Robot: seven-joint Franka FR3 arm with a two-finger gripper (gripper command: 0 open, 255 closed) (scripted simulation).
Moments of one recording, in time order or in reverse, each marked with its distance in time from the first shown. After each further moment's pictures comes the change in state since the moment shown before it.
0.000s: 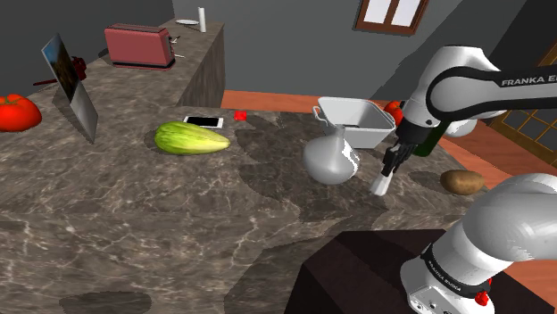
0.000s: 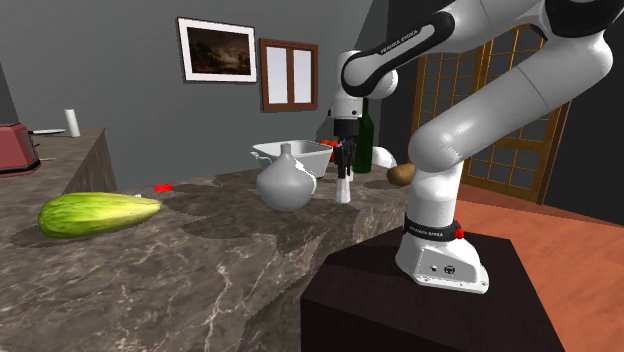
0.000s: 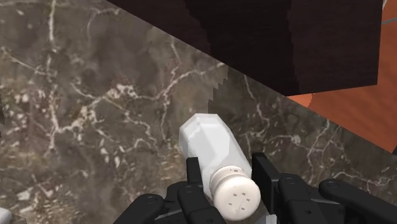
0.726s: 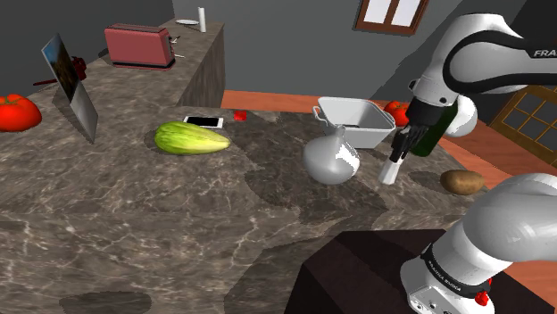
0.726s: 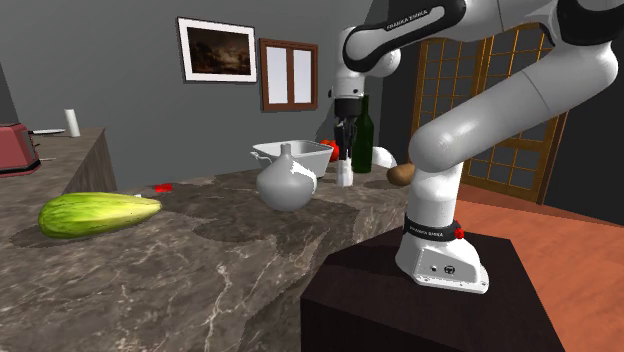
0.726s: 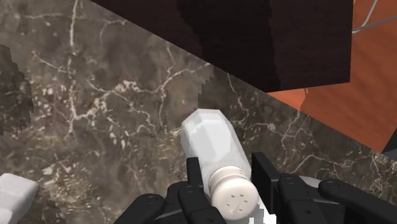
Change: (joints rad) arm 0.008 -0.064 0.022 0.118 0.017 -0.181 0.015
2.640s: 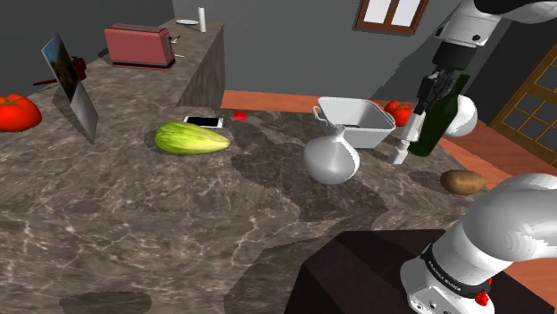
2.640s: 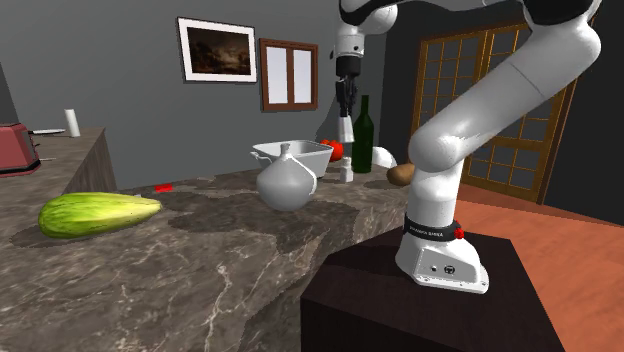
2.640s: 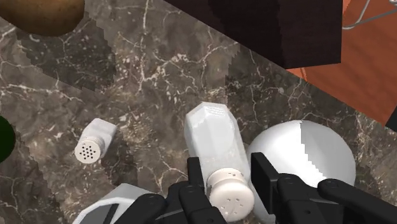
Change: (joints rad) arm -0.008 0.179 -0.107 0.415 -0.058 -0.235 -0.110
